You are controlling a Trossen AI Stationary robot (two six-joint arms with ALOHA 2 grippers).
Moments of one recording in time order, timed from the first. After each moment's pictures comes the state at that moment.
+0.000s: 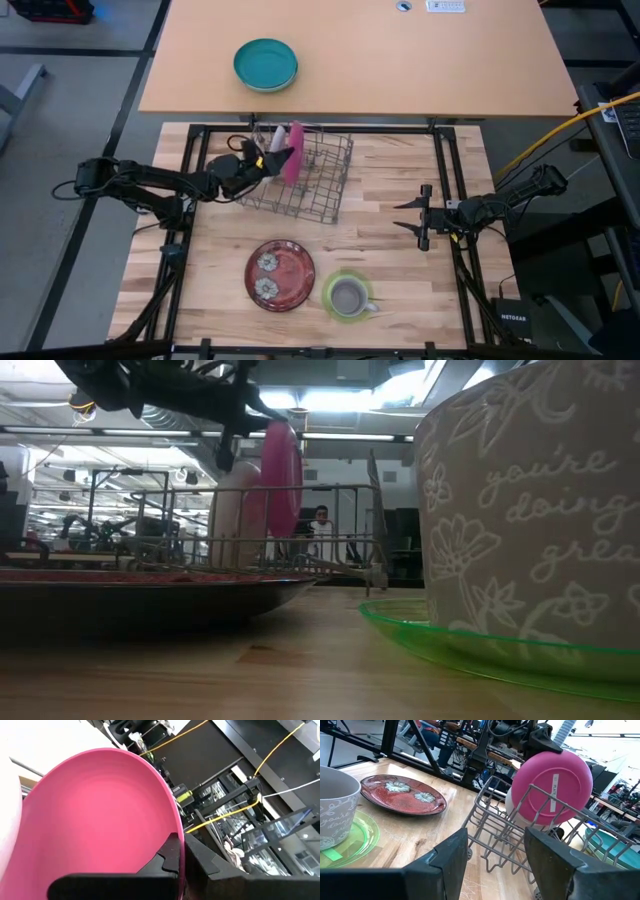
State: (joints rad) left arm 0.15 1.24 0.57 0.74 -0.49 -0.94; right arm 0.42 0.20 0.01 0.16 0.46 -0.40
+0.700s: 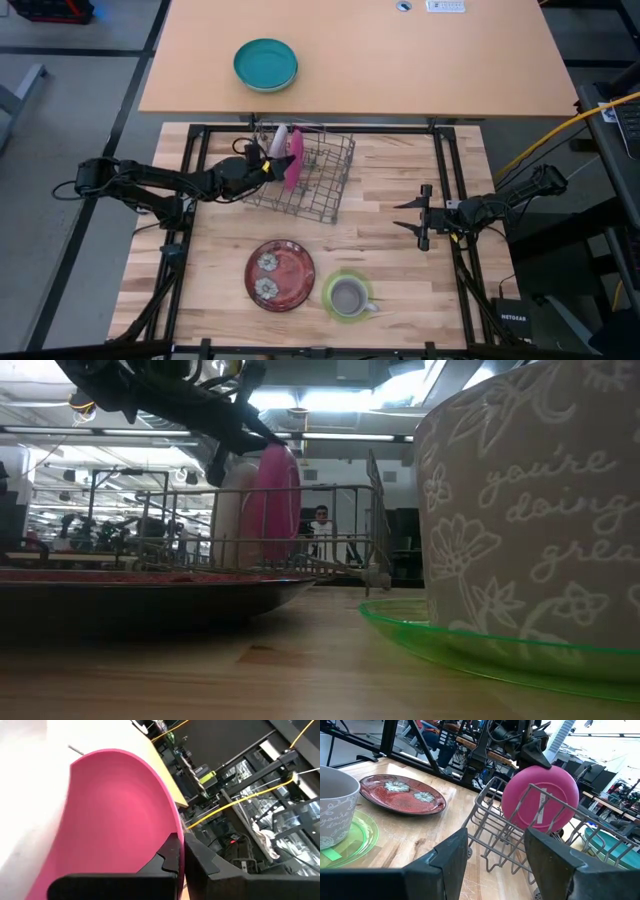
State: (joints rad) left arm 0.16 1.25 0.57 0.56 -0.48 -0.96; right arm 0.42 0.20 0.01 0.16 0.46 -0.40
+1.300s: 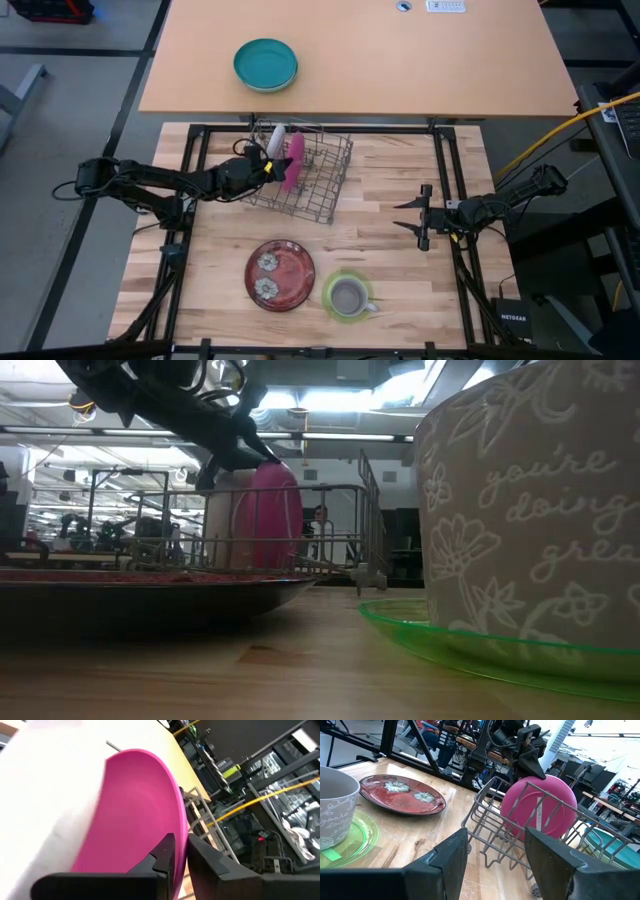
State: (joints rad) left arm 0.17 1.25 0.57 0.45 -0.51 -0.99; right arm 0.42 0.20 0.01 0.16 0.46 -0.40
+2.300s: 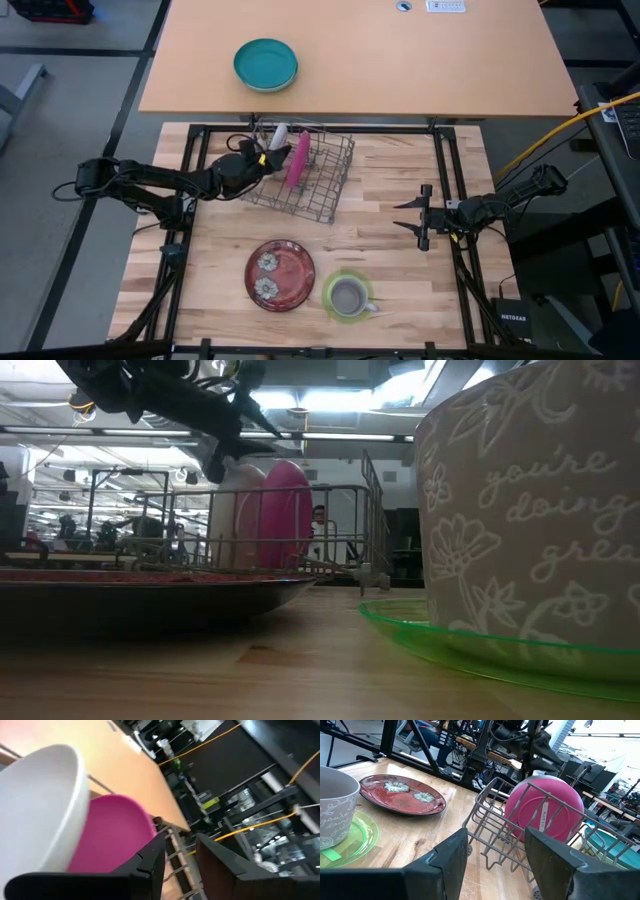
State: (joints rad) left arm 0.18 1.24 0.57 0.64 -0.58 -0.99; right arm 0.43 0.20 0.01 0.16 0.46 -0.40
